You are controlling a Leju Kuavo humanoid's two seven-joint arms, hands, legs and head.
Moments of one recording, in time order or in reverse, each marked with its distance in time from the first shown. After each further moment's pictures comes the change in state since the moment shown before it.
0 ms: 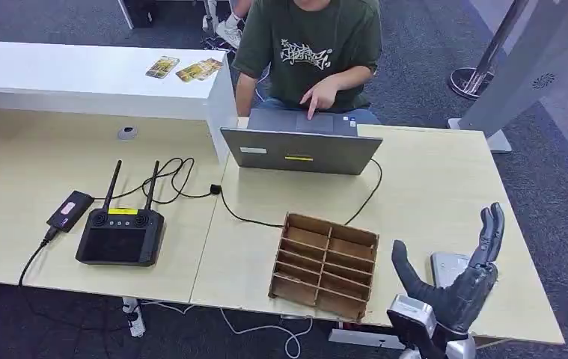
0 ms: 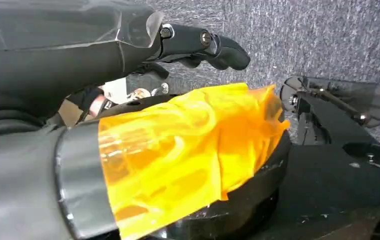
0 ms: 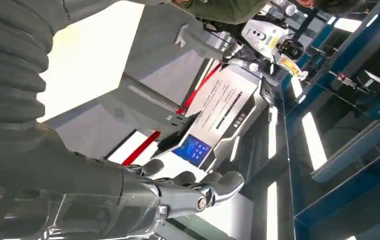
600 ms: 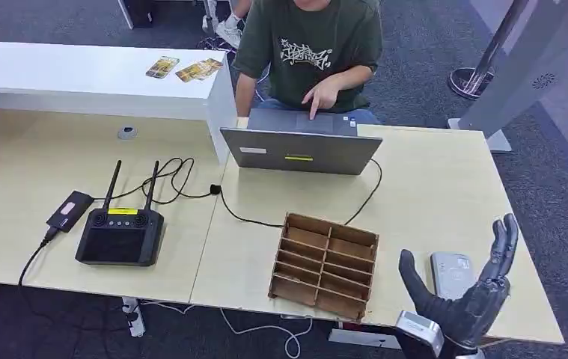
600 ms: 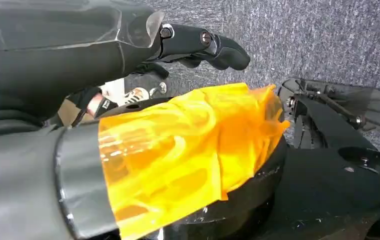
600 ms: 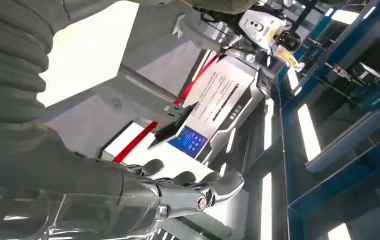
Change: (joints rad) left arm 0.001 0.000 0.013 0.000 0.000 0.004 -0.008; right arm 0.052 0.009 -0.021 -0.059 -0.005 0.000 -0.039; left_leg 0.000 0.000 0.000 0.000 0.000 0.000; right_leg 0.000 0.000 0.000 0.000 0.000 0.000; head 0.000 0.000
